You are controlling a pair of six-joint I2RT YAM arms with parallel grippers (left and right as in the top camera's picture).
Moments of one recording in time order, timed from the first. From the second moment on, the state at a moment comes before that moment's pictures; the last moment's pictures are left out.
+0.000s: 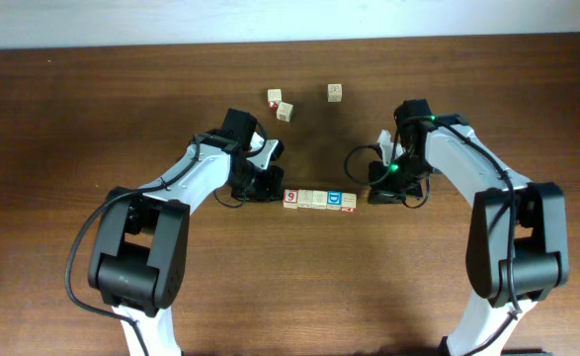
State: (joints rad) left arm -0.32 2.02 1.31 -0.67 0.52 -0.13; right arm 0.12 1.97 1.34 -0.97 -0.40 0.11
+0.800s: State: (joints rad) left arm -0.32 2.02 1.31 -0.67 0.51 -0.13; right arm 0.14 1.97 1.26 -0.83 -0.50 0.14
